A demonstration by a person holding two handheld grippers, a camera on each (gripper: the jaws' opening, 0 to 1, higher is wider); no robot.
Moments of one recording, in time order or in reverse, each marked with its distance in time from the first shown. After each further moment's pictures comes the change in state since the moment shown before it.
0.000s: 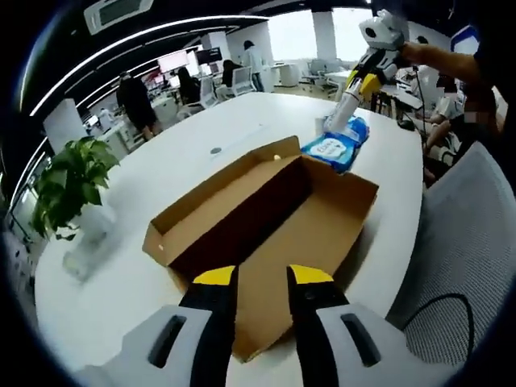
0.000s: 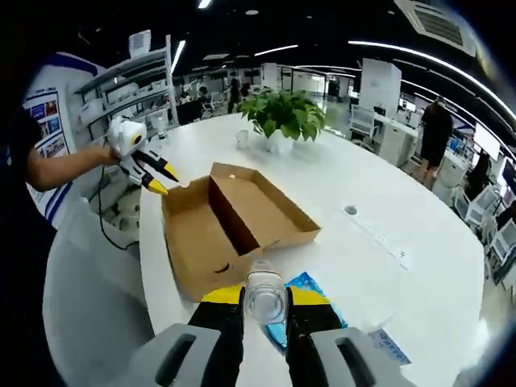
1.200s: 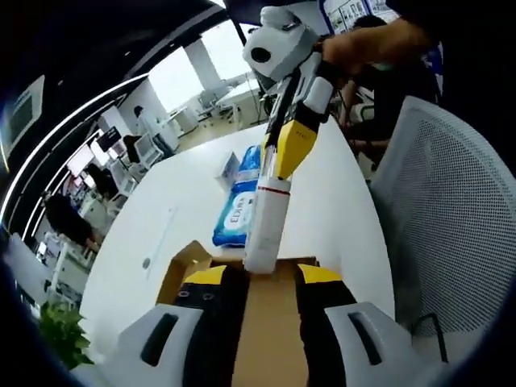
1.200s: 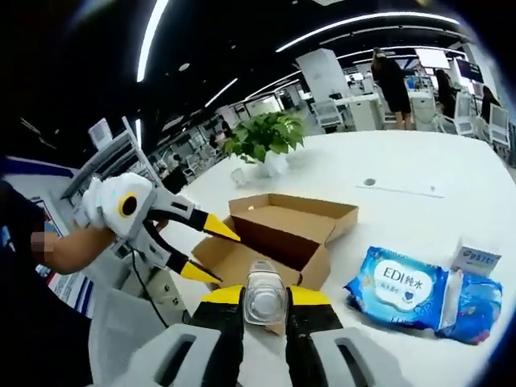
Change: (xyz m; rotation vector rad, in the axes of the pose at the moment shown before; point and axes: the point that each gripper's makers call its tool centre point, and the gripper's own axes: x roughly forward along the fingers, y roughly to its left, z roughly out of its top) left arm 0.049 -0.125 0.105 0.585 -0.164 -0.323; right arm 0.020 0.083 0.000 0.466 -0.214 0.062
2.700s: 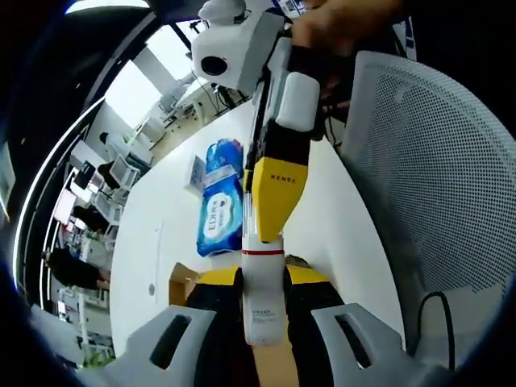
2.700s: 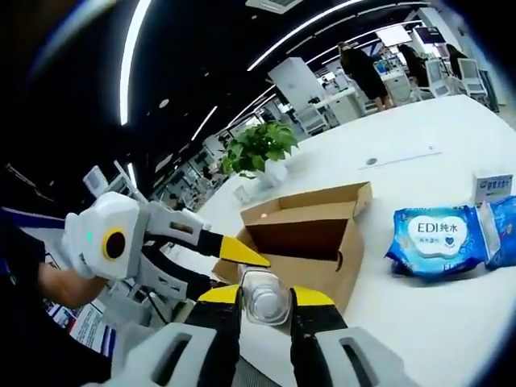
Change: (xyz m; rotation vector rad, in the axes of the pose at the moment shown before) left arm 0.014 -0.042 0.016 0.323 0.103 -0.080; right arm 0.026 0.047 -0.027 0.302 -0.145 0.039
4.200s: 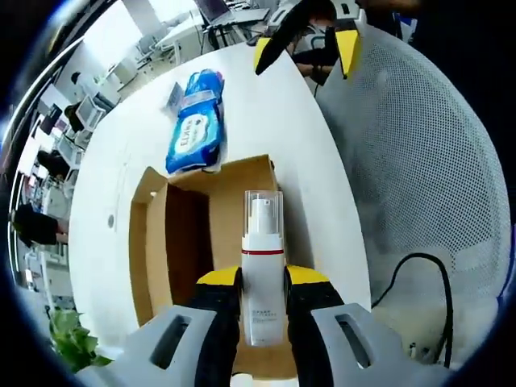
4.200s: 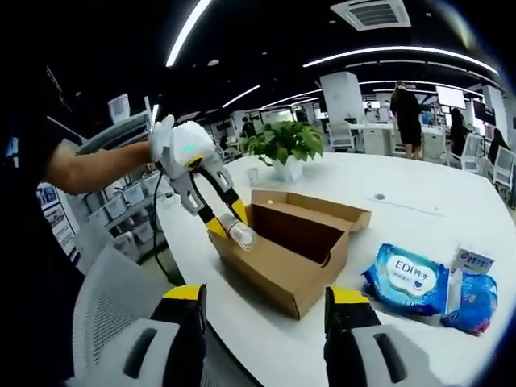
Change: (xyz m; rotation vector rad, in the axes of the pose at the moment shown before) left arm -0.041 -0.013 -0.083 -0.149 0.236 -0.249; right arm -0.035 0.009 -0.022 -0.415 0.056 -0.033
